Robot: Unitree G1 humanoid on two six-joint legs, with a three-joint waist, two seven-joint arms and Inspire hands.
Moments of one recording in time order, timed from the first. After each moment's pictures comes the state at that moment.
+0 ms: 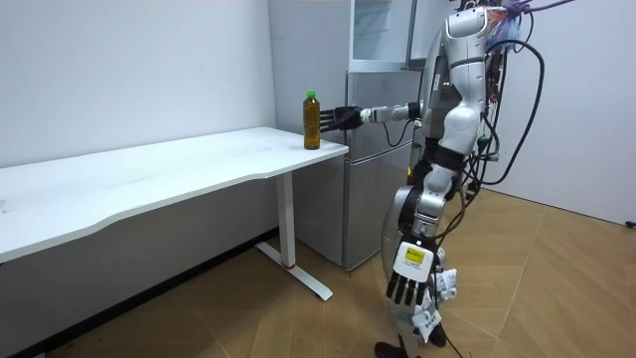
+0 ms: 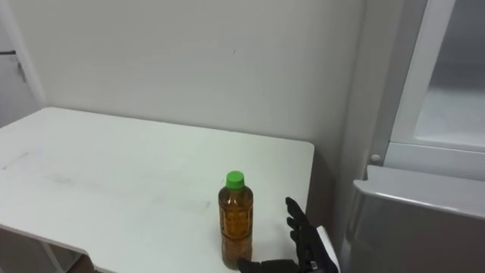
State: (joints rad) left arm 0.24 0.18 0.02 1.10 0.06 0.14 -0.05; right arm -0.14 -0.26 0.25 0.23 0.22 0.00 -0.20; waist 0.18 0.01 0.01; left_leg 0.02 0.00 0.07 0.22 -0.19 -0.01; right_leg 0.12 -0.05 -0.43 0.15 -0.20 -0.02
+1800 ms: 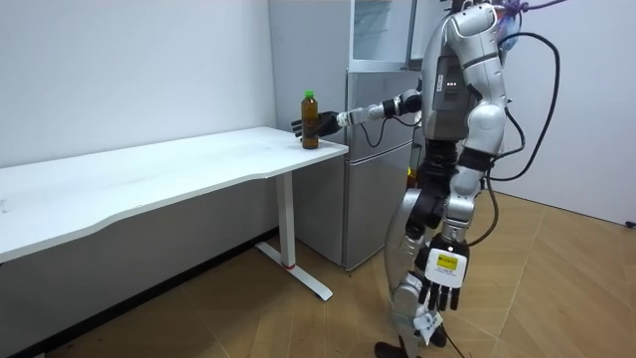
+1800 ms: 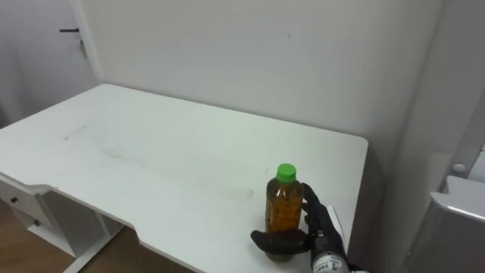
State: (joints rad) left arm 0.32 0.20 -0.08 0.99 0.07 0.15 -0.12; right arm -0.44 -0.27 0.24 0.59 0.36 0.01 -0.28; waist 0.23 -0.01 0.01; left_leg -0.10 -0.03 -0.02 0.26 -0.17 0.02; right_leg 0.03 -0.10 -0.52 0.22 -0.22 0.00
